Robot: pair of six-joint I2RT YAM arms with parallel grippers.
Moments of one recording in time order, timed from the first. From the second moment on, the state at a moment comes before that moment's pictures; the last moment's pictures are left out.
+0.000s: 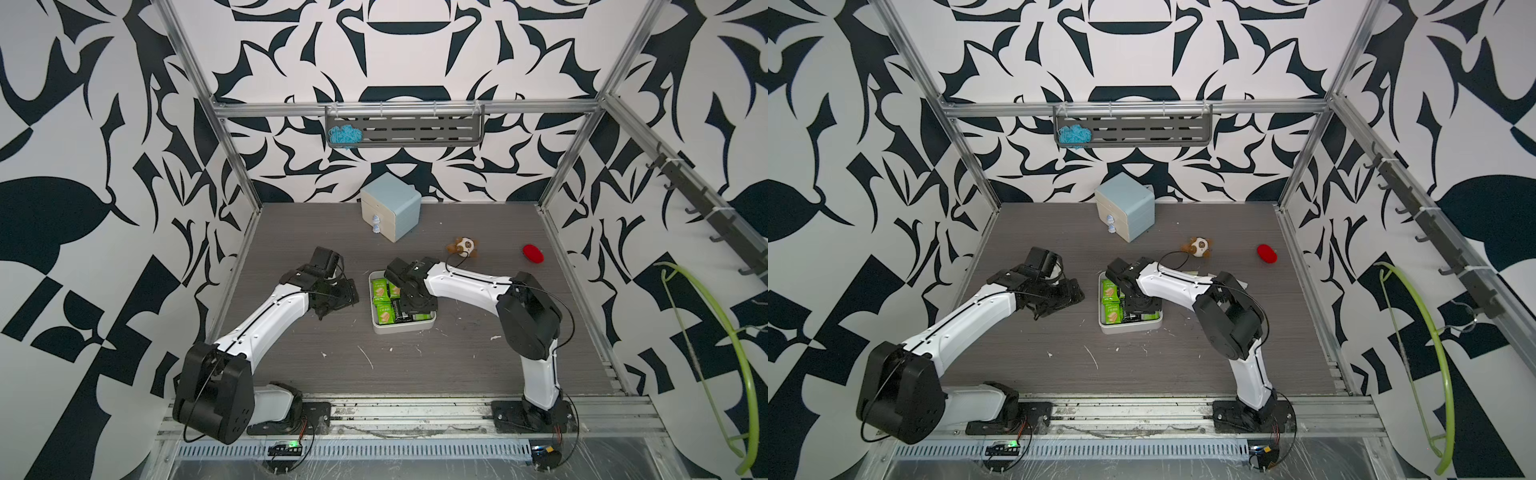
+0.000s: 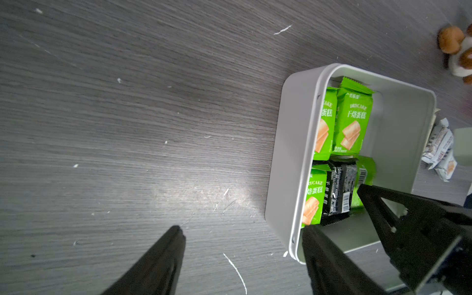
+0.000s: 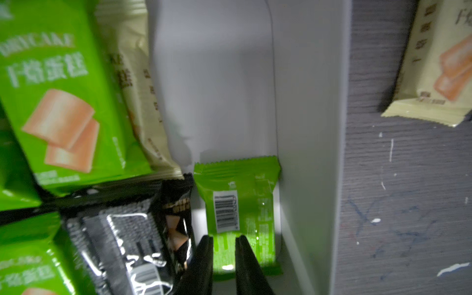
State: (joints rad) left arm -0.38 1.32 0.90 -0.73 0.18 -0.63; right arm 0.84 2.00 1.48 -0.97 0.19 0.88
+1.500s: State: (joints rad) left arm -0.37 1.33 0.92 -0.78 0.16 -0.64; right arm 0.78 2.00 1.49 -0.90 0.13 0.80
